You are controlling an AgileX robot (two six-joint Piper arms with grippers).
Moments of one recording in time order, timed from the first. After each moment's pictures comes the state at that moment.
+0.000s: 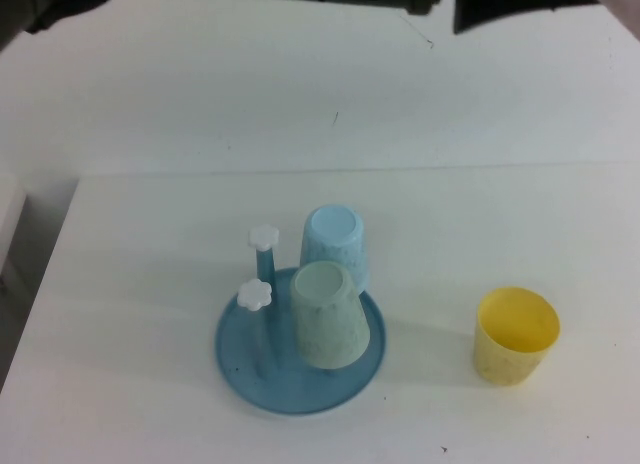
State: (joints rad) right arm -0.06 0.39 -0.54 1.69 0.82 -1.52; left arm -0.53 1.58 -1.76 -1.45 1.17 0.54
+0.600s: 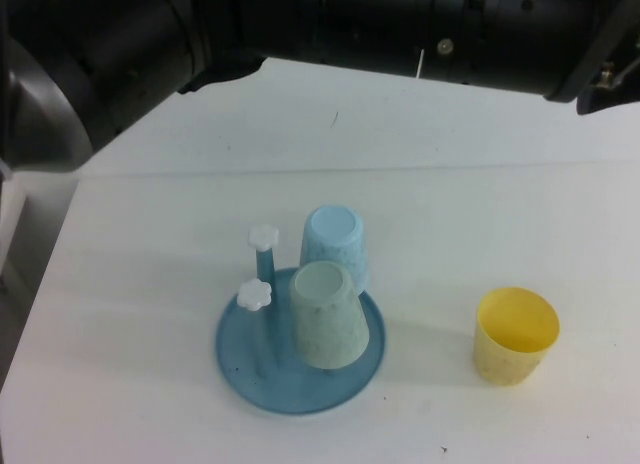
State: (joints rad) right arm -0.06 0.39 -0.56 1.71 0.72 -1.53; left arm -0.70 1.67 -1.76 -1.47 1.10 0.59
